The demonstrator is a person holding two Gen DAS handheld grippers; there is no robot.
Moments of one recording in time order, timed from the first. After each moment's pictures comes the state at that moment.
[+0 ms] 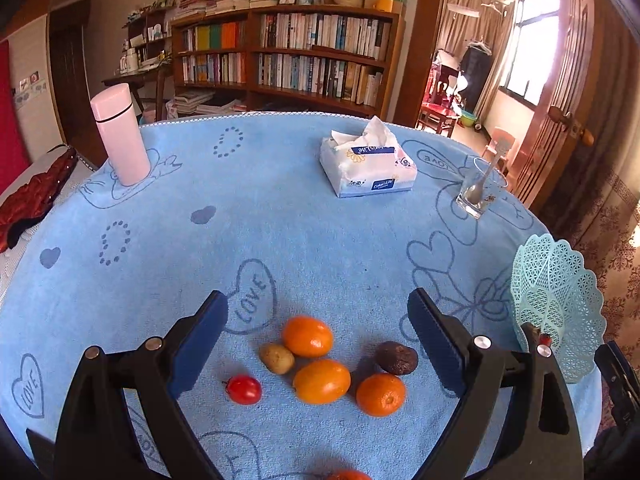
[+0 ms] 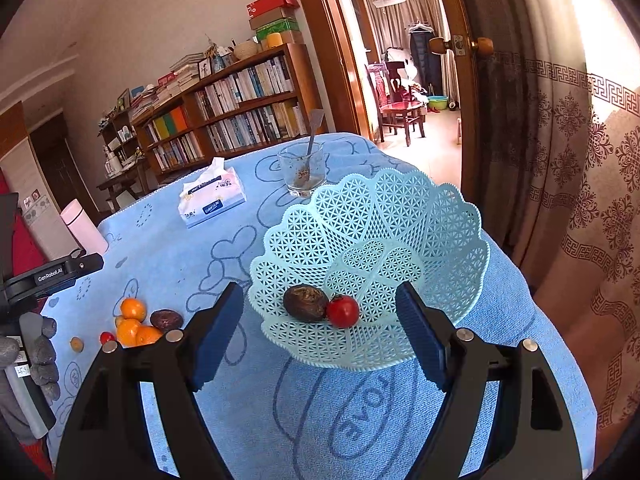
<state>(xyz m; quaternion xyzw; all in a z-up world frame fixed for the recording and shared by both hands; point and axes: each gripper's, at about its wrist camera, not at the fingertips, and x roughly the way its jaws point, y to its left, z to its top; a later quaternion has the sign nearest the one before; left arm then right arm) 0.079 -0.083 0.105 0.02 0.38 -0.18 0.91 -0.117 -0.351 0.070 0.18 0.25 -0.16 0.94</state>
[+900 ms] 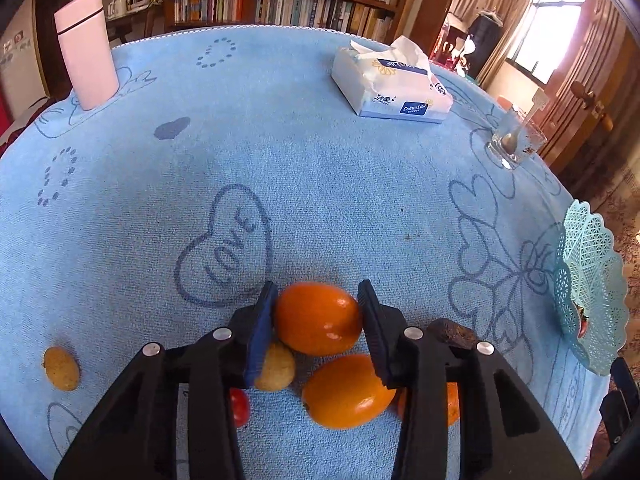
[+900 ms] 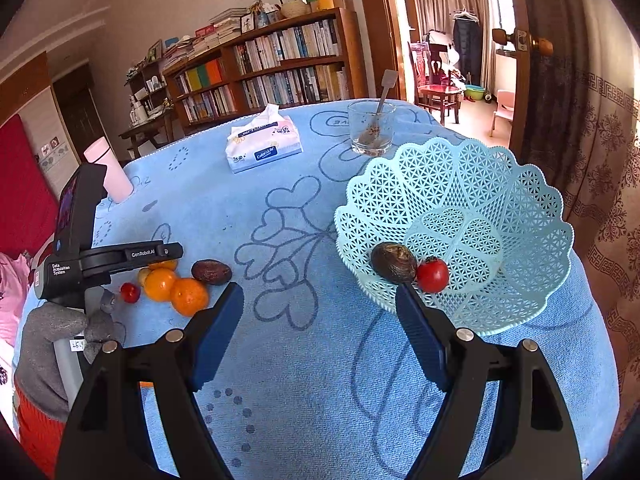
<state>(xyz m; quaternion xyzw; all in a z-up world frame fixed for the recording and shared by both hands) 0.121 -0.081 0.031 0.00 0.47 -0.20 0.86 -0.082 -0.285 0.056 0.14 0.31 -0.10 0.93</state>
